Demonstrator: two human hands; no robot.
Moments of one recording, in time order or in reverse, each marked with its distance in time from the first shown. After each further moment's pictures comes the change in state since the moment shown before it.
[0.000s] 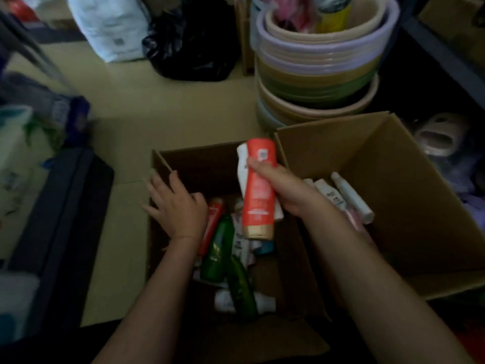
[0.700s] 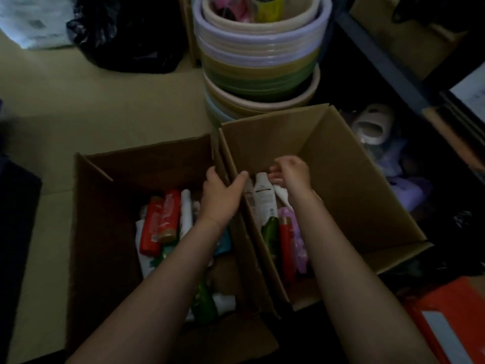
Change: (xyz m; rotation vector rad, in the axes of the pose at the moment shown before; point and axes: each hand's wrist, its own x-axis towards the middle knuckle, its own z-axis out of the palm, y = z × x) left_hand -0.054 0.133 0.035 -0.703 -0.719 0.013; right_hand 0.007 0.017 -0.124 -0.041 0.697 -0.037
